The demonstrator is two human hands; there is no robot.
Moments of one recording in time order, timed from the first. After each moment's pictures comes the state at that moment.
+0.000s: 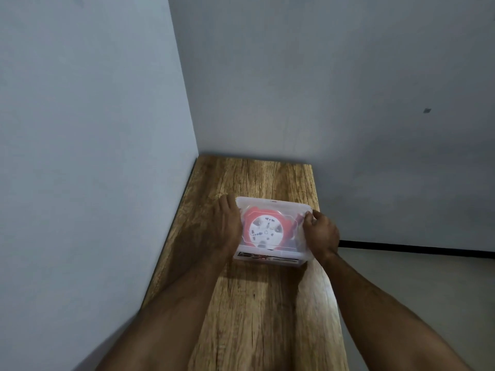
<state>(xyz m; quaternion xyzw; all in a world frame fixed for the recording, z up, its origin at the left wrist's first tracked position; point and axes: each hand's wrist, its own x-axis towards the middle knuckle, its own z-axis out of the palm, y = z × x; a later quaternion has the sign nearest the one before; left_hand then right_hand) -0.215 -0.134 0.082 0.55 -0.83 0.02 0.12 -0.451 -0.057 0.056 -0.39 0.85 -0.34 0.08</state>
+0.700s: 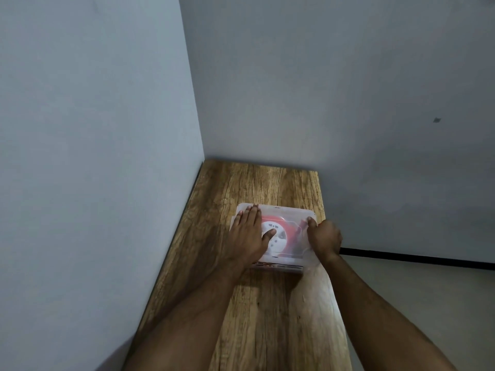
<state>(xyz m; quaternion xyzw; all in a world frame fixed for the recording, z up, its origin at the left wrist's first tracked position) -0.242 -0.123 0.060 0.49 -0.86 -0.08 0.10 -0.445 -0.075 0.073 -0.31 0.90 -0.27 0.14</state>
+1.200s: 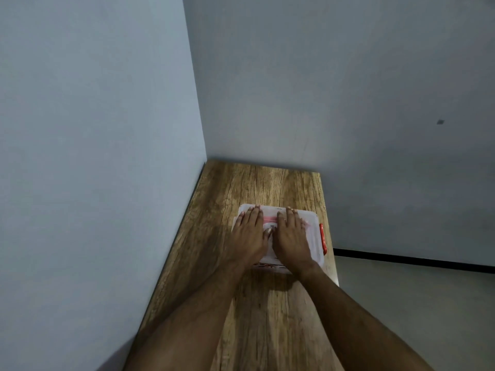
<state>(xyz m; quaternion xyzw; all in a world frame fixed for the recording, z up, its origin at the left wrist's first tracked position) -0.243 -0.121 0.070 0.48 -0.86 -0.07 0.12 -0.380 -0.076 0.052 -0.65 0.75 -0.12 0.00</state>
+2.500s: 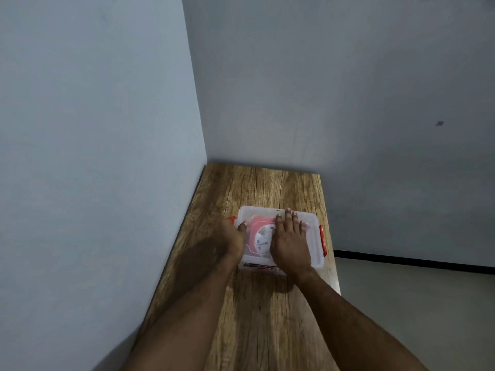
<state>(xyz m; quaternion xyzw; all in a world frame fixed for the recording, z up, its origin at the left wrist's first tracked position) -0.230 -0.132 0.076 0.68 -0.57 -0.34 0.32 -0.377 -0.073 0.047 -0.65 0.75 -0.10 0.02</state>
